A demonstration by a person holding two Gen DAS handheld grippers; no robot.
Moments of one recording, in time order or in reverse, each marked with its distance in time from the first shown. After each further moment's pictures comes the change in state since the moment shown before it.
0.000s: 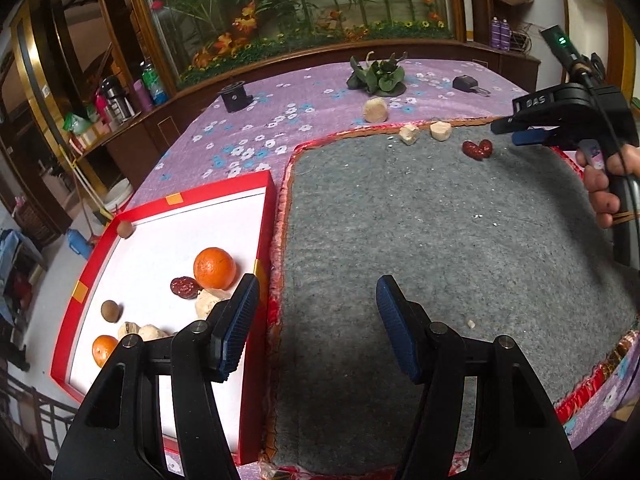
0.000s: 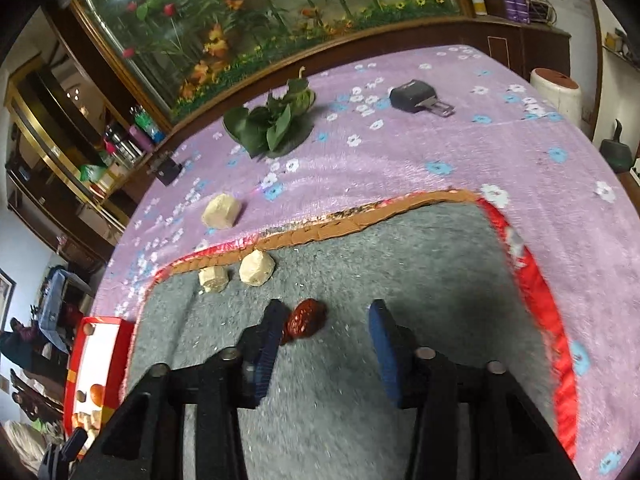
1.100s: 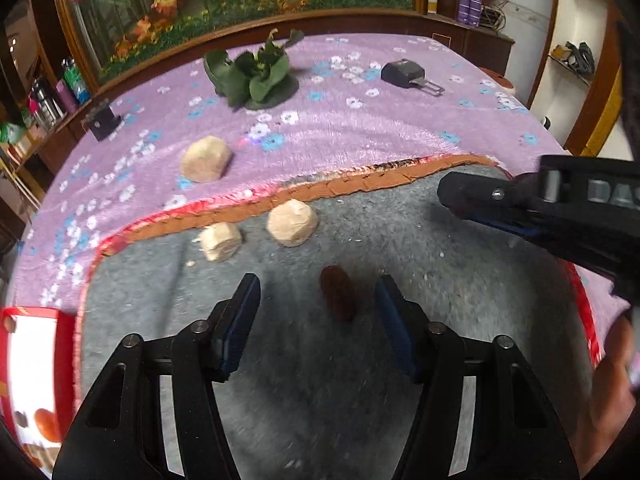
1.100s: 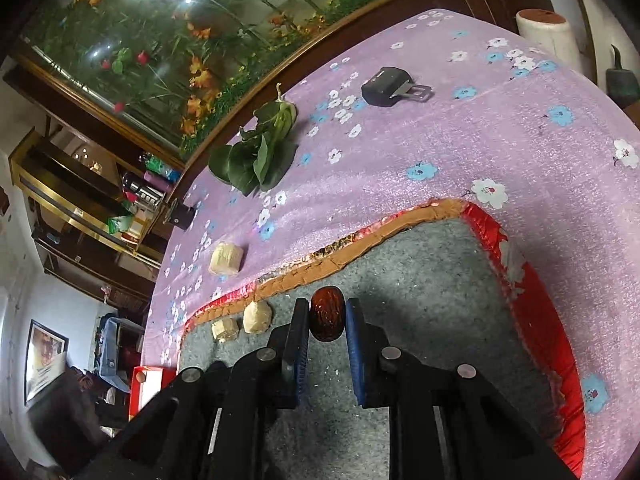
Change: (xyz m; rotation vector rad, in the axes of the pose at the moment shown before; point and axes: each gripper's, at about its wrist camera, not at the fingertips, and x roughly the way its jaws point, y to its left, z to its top) left arm 0.126 -0.153 0.134 0.036 0.133 -0.177; right arm 0.001 -0.052 0.027 0.221 0.001 0.185
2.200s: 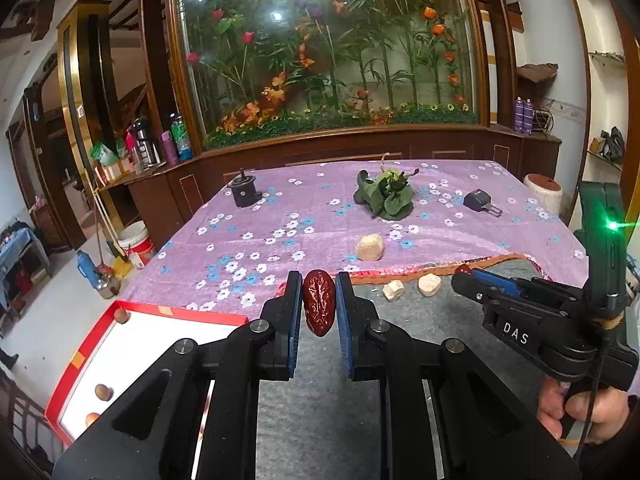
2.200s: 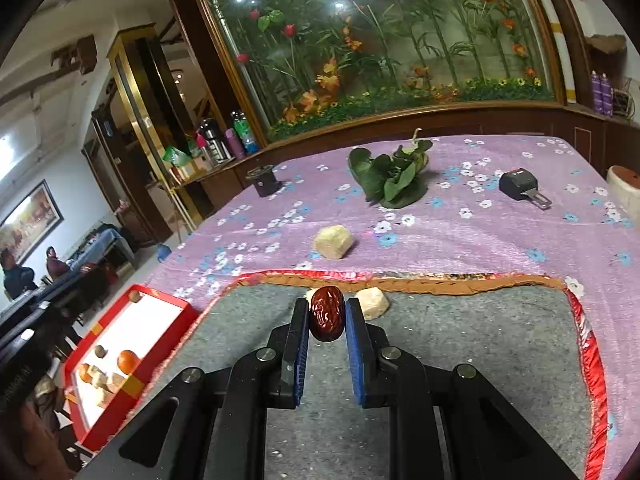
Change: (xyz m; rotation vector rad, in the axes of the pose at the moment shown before) left arm -0.161 0.090 -0.061 -0.147 -0.405 0.241; right arm -0.001 0.094 -0.067 -0.536 -0.162 0.054
